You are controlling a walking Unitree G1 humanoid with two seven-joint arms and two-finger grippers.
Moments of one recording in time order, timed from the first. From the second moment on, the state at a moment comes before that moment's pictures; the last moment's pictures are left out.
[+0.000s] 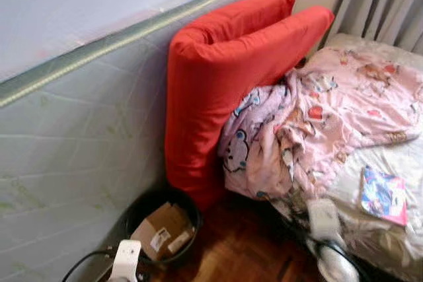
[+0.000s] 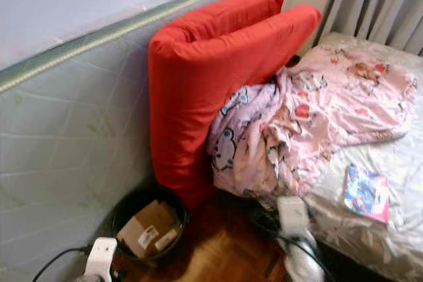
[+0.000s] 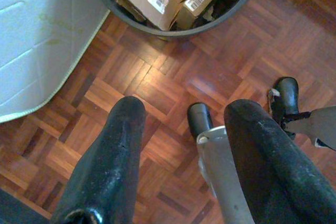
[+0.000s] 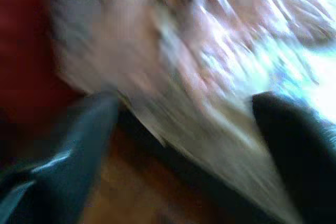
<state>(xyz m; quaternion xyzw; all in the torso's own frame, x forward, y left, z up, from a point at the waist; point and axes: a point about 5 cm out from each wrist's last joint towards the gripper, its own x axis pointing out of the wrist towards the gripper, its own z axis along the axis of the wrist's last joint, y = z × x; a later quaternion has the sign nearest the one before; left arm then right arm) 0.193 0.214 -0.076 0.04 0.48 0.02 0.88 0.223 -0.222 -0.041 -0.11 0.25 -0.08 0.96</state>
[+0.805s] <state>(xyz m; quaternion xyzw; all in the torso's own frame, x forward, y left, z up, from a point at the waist) 0.192 0.214 -0.076 0.05 0.49 0.01 0.87 0.177 -0.145 -0.090 0.06 0.48 -0.02 0.88</state>
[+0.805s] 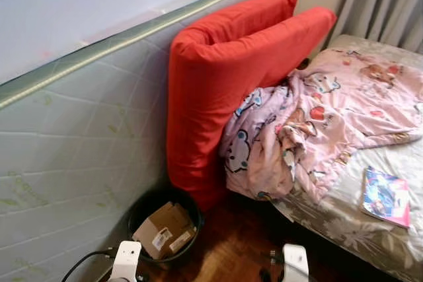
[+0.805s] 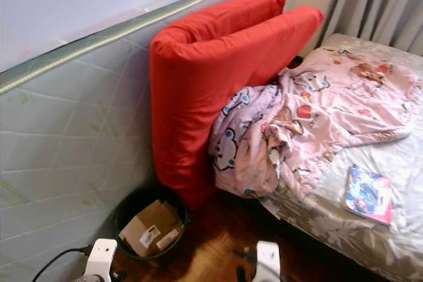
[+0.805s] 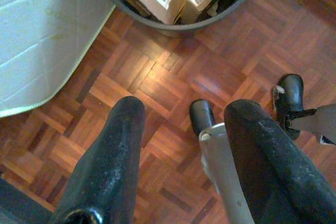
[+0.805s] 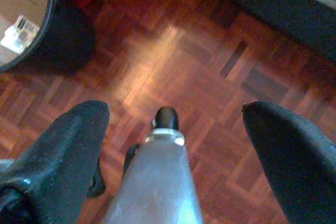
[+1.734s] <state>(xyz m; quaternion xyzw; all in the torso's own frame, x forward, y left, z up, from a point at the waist) 0.193 0.214 -0.076 0.05 0.49 0.01 0.87 0.176 -0.157 -0.091 0.06 0.48 -0.03 0.88</state>
